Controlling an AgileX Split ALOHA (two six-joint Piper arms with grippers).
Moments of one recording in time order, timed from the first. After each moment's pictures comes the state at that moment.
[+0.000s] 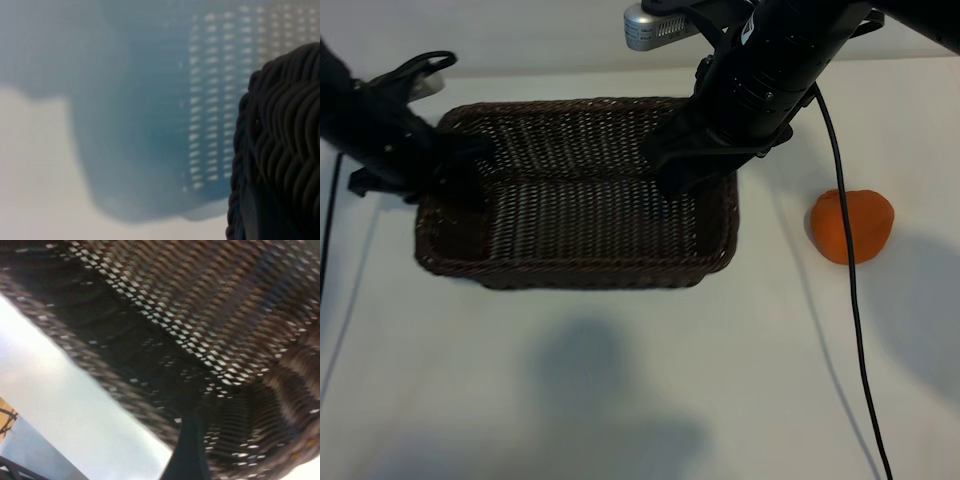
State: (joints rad) left arm -0.03 1.90 -1.26 -0.46 0.84 0.22; right arm 0.45 1.82 -1.63 0.31 1.16 -0.09
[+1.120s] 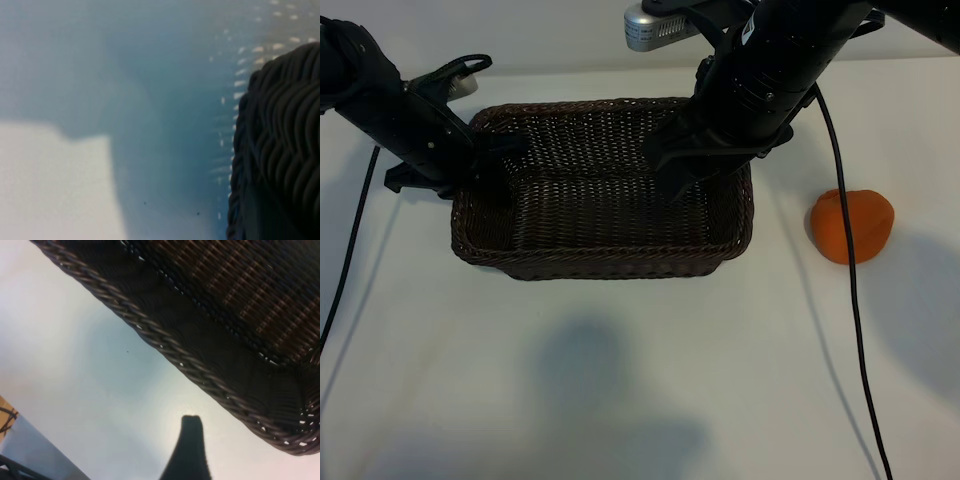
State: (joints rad) left arm -0.07 2.03 -1.34 -0.45 0.79 0.16; right arm 0.45 1.82 -1.63 0.31 1.16 -0.09
